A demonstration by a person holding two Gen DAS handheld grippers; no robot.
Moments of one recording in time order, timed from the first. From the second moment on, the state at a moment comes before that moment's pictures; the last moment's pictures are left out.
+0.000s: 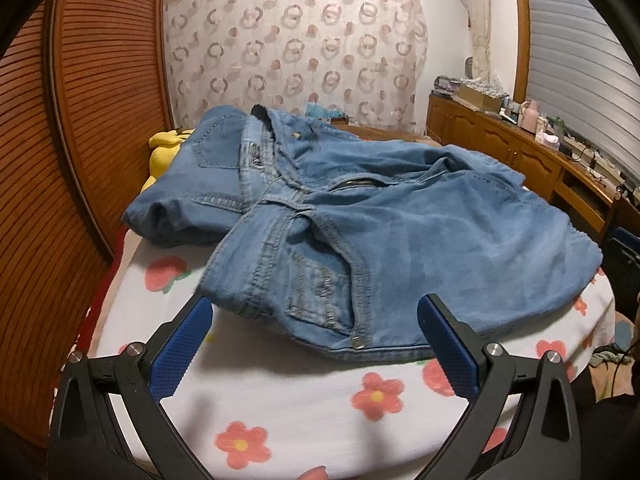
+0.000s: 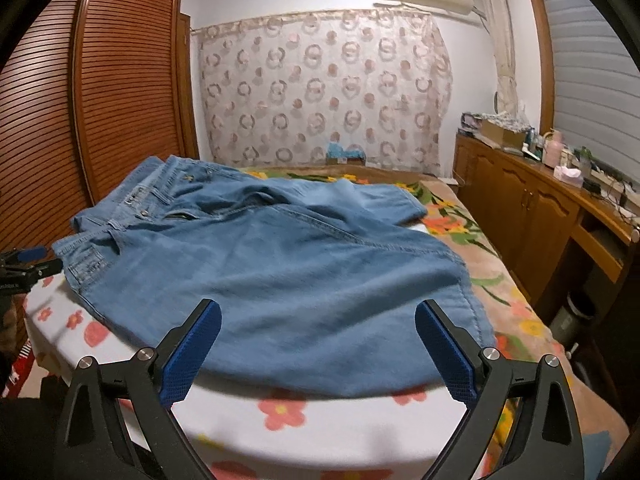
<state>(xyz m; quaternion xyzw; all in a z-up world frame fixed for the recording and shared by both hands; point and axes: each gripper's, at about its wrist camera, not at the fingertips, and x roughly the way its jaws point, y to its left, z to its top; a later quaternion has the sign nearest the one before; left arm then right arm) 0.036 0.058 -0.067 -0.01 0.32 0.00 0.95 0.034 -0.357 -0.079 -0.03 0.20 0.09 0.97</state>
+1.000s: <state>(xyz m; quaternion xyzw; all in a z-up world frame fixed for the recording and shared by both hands) 0.065 0.108 -0.090 -0.09 0.36 -0.01 0.93 0.036 -0.368 -0.070 -0.01 0.26 0.03 0.97</state>
